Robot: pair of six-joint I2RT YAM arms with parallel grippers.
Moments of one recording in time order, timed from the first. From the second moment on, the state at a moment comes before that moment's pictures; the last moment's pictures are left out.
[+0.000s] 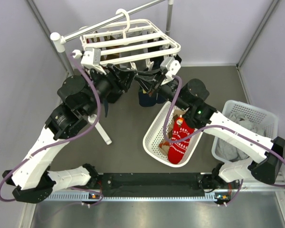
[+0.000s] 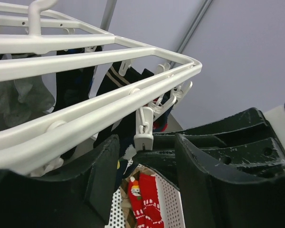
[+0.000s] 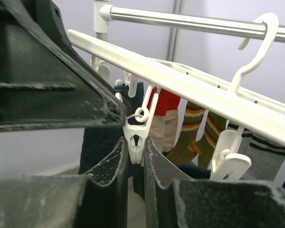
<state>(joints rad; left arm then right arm) -0.78 1.09 1.57 -0.36 -0.20 -0.40 0.92 1.32 1.30 0.40 -0.12 -0.06</state>
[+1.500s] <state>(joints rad) -0.78 1.14 1.61 -0.48 -0.41 -0.49 1.12 1.42 1.29 0.50 0.38 -0.49</state>
